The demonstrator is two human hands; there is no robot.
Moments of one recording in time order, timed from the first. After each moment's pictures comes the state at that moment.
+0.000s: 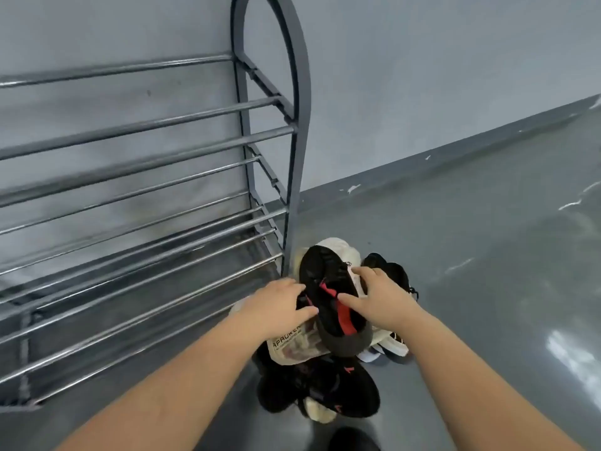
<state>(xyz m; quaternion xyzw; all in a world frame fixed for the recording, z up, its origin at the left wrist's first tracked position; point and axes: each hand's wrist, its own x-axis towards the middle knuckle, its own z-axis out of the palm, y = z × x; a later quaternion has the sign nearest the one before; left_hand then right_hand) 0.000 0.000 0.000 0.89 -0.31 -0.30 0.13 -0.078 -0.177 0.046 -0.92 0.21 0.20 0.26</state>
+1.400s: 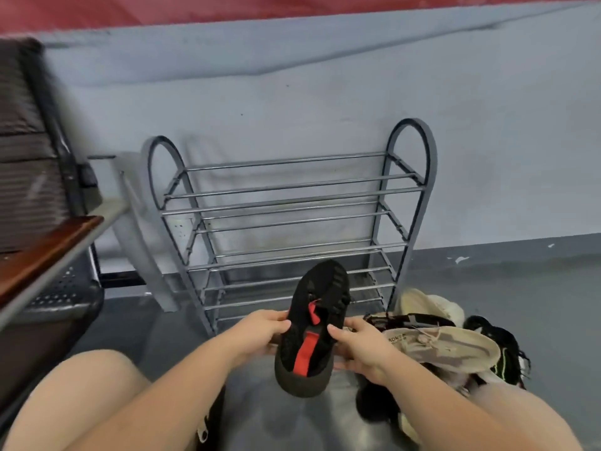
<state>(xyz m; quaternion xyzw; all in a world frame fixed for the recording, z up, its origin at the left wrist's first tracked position) -0.150 0.254 0.097 0.73 0.09 -0.29 0.61 -0.167 0.052 0.081 -0.62 0.15 0.26 0.73</state>
